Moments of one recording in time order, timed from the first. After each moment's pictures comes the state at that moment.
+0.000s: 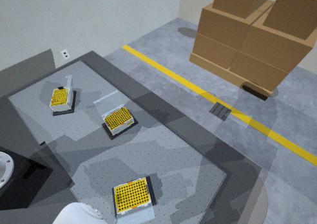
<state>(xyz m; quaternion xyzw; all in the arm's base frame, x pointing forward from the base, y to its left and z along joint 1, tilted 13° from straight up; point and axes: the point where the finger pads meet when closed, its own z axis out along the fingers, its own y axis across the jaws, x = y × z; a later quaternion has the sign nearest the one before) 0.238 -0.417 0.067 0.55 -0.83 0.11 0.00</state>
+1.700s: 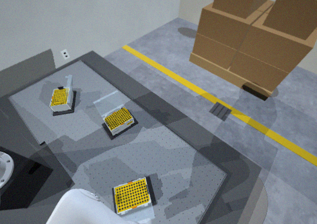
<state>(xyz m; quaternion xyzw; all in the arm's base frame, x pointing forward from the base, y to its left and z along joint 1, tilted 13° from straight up) 0.251 -0.396 0.048 0.55 -0.83 0.11 0.00</state>
